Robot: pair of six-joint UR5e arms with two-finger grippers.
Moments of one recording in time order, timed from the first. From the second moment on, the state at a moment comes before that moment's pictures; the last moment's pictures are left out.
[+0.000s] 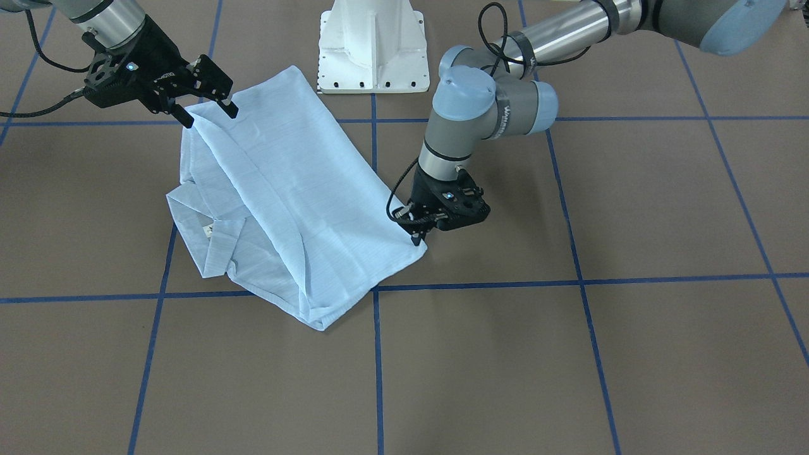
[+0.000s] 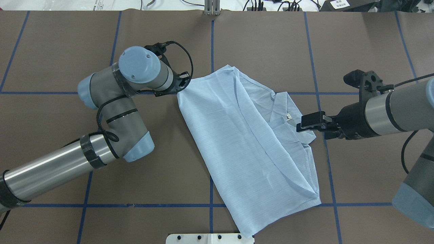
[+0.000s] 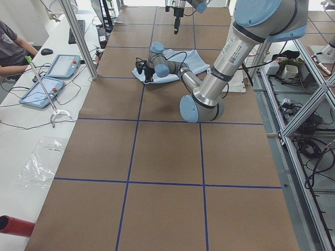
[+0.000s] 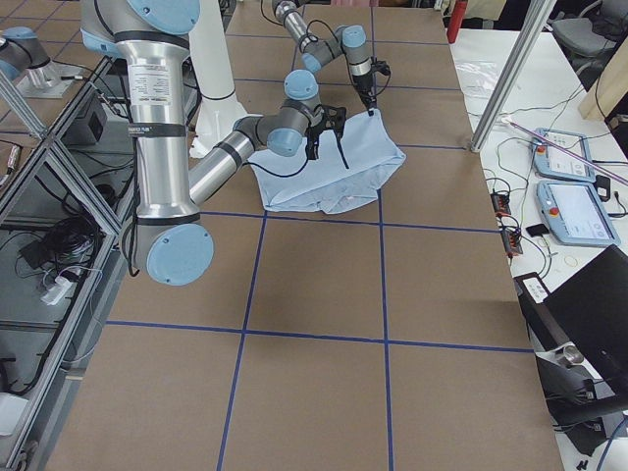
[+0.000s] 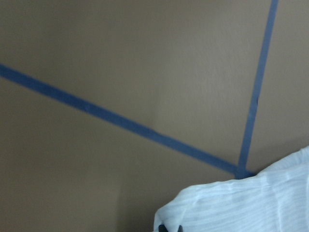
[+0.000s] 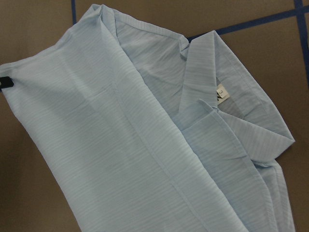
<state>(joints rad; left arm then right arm) -0.67 -2.30 -1.40 -1.98 -1.74 -1.61 0.71 -1.52 2.19 -1.16 2.07 1.37</state>
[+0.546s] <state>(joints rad) -0.74 -2.46 -1.02 -2.33 -1.62 -1.61 0.71 -1.50 2.17 -1.16 2.03 1.37</state>
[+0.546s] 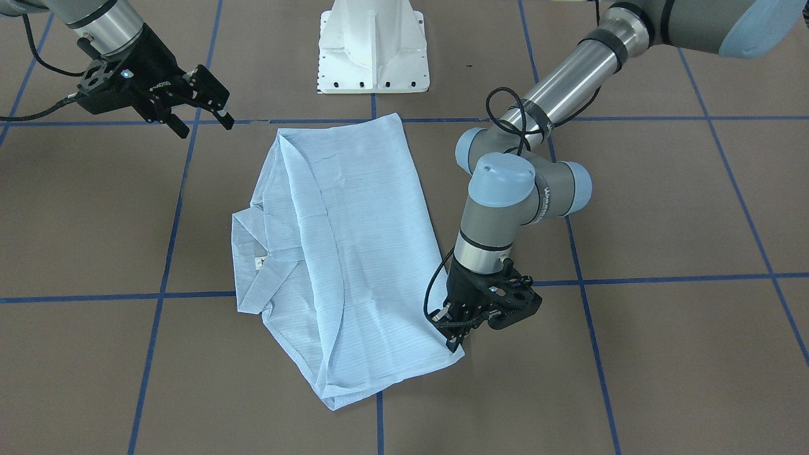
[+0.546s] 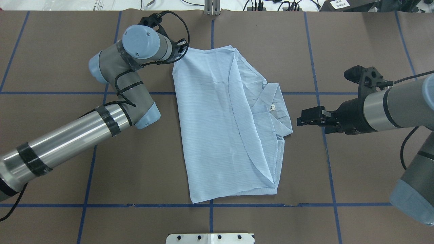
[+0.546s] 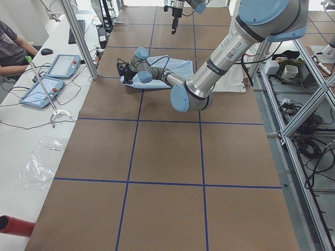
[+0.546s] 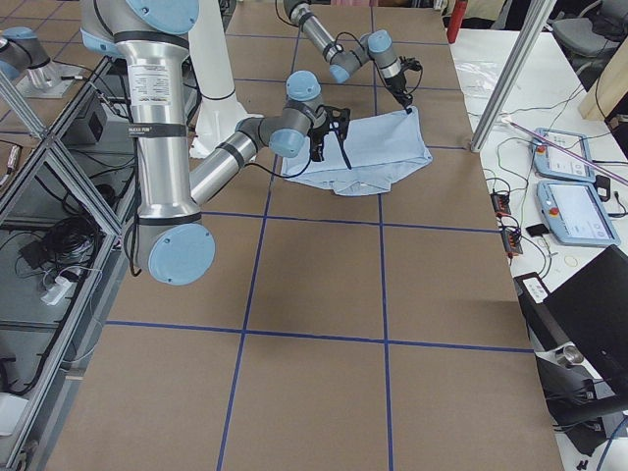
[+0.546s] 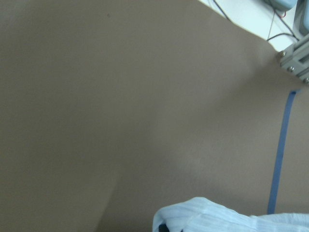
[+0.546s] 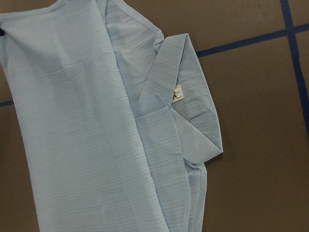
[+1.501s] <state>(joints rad) -0.75 -2.52 -0.85 -2.55 -1.52 -1.49 0.71 -1.47 2.12 -1.16 2.02 1.37</state>
